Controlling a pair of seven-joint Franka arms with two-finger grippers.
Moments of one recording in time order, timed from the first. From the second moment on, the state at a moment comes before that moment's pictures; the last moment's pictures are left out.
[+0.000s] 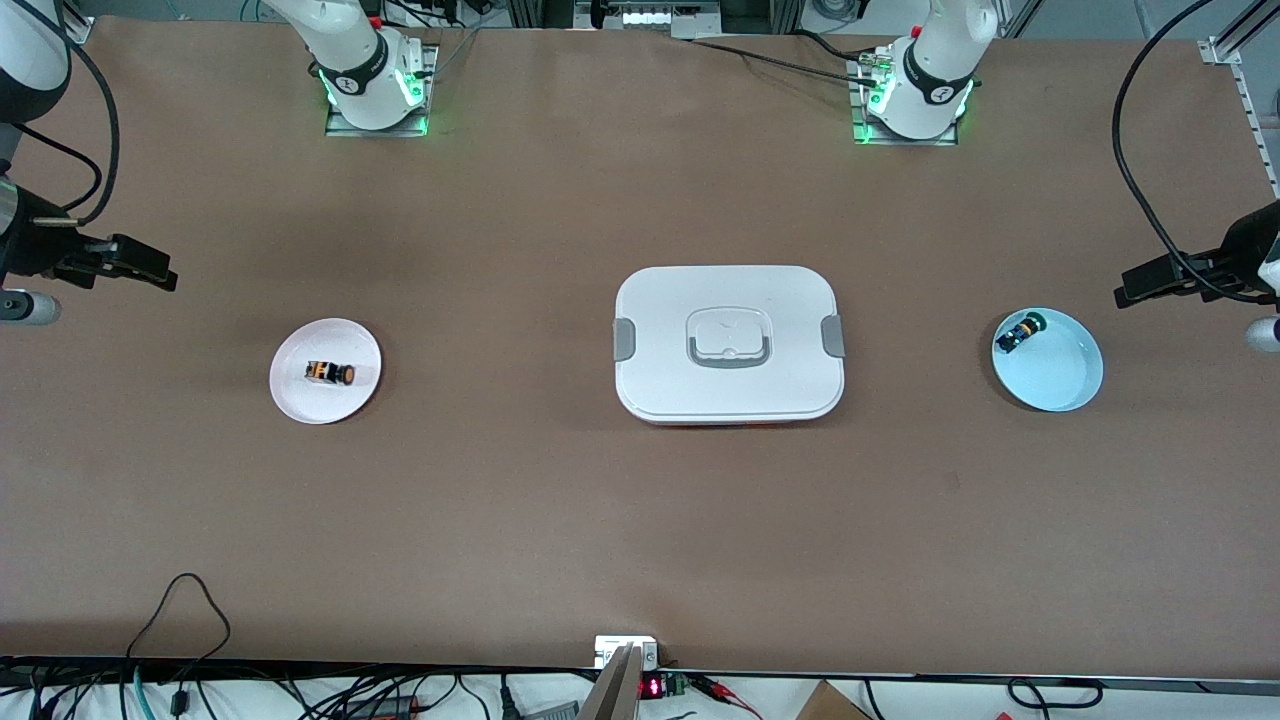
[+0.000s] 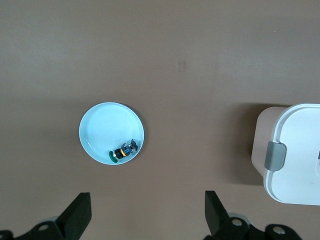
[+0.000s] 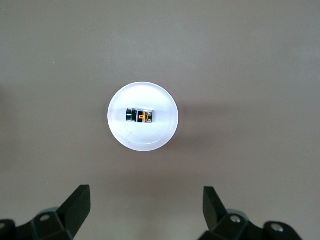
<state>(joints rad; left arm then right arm) 0.11 0.18 -0.04 -1.43 -0.01 1.52 -0.03 0.06 0.10 -0.13 -1.62 0.00 1.64 -0.05</state>
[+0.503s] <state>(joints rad) 0.11 0.18 -0.04 -1.43 -0.01 1.52 -0.03 0.06 0.10 -0.13 -1.62 0.00 1.64 -0.05</state>
